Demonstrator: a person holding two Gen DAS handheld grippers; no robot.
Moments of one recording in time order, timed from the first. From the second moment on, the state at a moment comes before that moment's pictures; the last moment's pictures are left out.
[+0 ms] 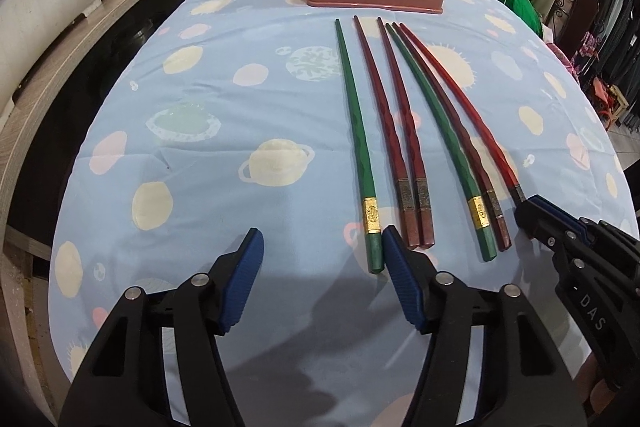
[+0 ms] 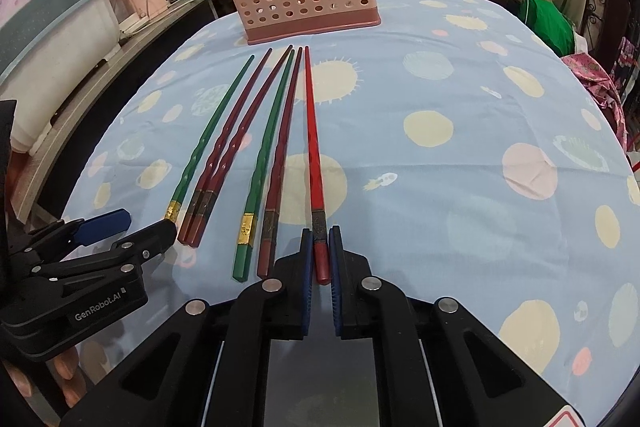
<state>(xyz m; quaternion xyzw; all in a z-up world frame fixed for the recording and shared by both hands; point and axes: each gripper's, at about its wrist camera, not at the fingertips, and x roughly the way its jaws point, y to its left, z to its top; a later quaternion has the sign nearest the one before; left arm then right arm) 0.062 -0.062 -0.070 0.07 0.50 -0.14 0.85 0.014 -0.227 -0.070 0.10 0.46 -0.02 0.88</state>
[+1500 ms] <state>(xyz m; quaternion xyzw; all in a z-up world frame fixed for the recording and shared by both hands) 0.171 -0.063 0.170 -0.01 0.33 -0.18 0.93 0.088 -0.283 0.188 0.13 0.22 0.00 0.97</state>
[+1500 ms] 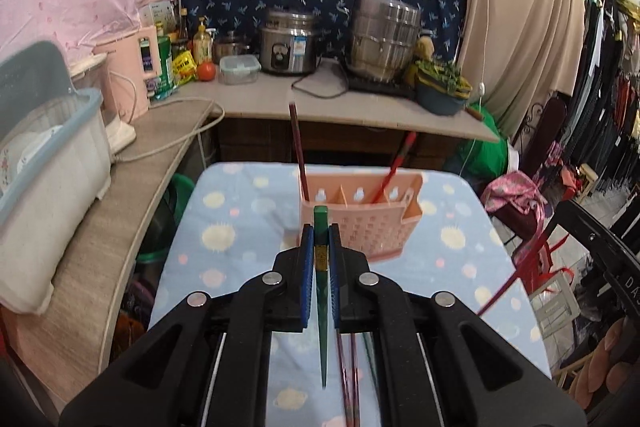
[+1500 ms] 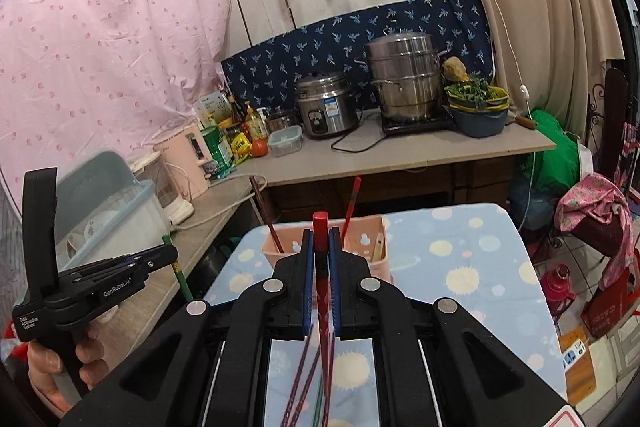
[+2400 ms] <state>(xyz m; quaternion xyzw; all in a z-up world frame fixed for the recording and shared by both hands) 0.287 -0.116 0.207 0.00 0.27 -0.15 0.95 0.253 -0.298 0.175 0.14 0.23 0.00 0.96</state>
